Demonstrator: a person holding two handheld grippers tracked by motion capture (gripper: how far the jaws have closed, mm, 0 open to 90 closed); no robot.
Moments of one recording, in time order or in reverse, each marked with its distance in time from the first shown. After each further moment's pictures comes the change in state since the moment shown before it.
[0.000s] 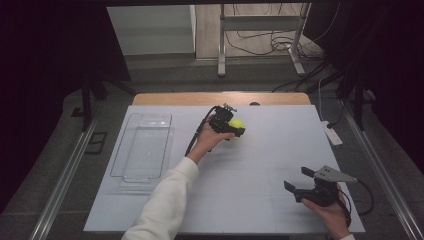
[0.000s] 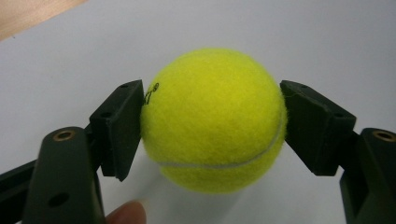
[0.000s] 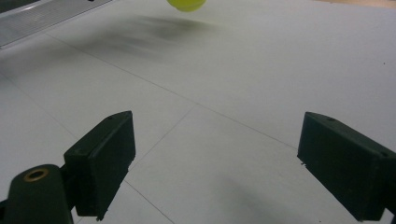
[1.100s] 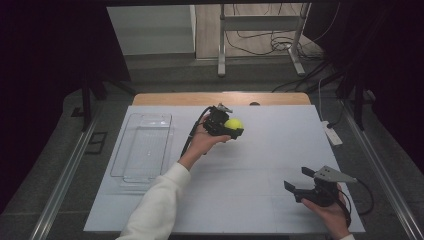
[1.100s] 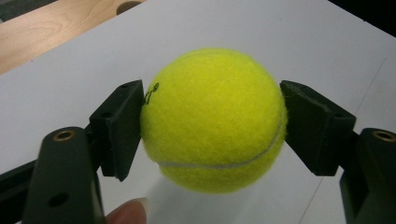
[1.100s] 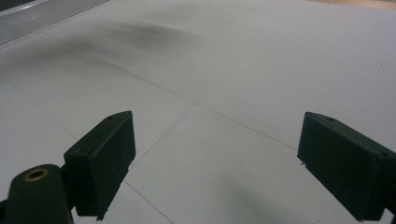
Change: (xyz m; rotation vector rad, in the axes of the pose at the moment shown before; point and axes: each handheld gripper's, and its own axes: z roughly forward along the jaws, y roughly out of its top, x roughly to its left) left arm -0.013 -0.009 -0.040 -0.082 -0.028 0.044; right arm 0.001 0.000 0.000 0.000 -0.006 -0.003
